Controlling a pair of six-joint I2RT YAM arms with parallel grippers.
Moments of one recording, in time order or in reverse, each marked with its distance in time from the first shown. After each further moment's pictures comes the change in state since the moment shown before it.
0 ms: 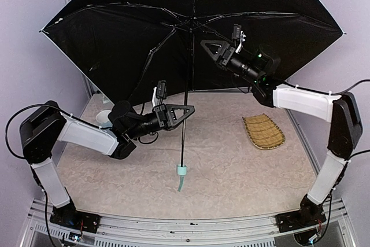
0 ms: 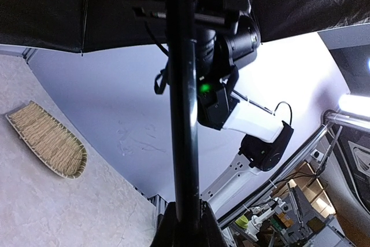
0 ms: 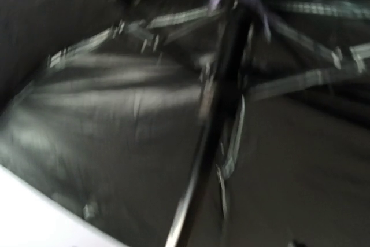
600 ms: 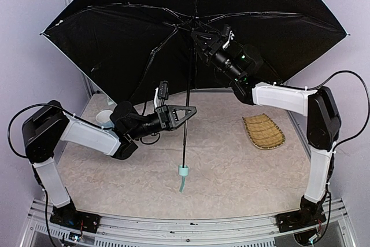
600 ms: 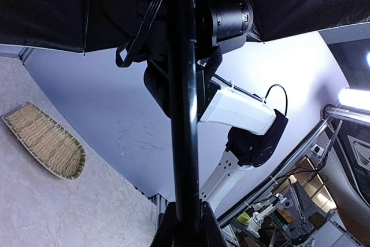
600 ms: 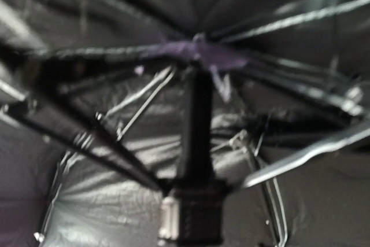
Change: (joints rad) left arm -0.014 0.027 0.013 0.021 0.009 0.016; right arm 0.055 0.262 0.252 0.186 0.129 0.359
